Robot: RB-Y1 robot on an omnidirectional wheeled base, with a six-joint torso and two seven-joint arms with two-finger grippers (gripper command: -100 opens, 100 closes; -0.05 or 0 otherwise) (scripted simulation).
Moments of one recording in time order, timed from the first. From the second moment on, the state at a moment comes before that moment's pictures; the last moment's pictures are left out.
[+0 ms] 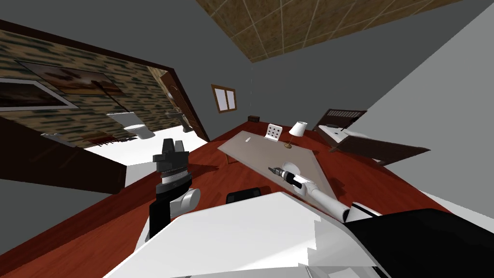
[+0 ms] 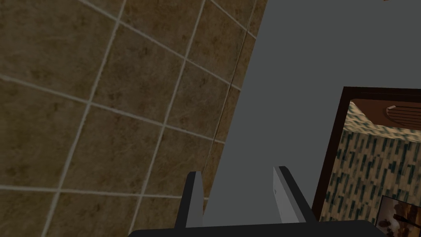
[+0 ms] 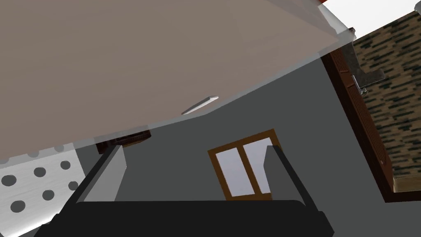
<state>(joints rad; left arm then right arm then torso) 0.47 0.01 0.01 -2.34 0.05 -0.48 -0.17 0.14 -0.79 0.44 -1.09 0.37 -0.43 0.12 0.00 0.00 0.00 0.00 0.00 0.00</state>
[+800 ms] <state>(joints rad) 0.47 0.01 0.01 -2.34 0.05 -0.48 -0.17 0.13 -0.89 0.52 -0.94 0.43 -0.43 0.14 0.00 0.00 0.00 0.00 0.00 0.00</state>
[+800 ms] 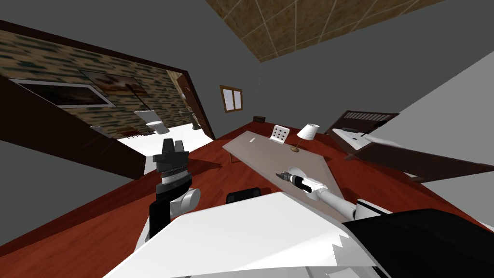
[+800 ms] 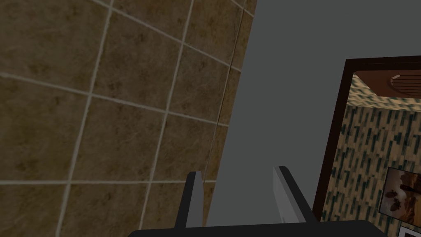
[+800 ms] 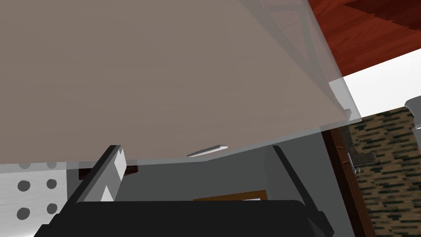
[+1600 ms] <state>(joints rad) 0.47 0.01 0.01 -2.34 0.05 -0.48 -0.17 0.10 -0.94 0.59 -0.71 0.48 -0.49 0.17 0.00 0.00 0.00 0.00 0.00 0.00</state>
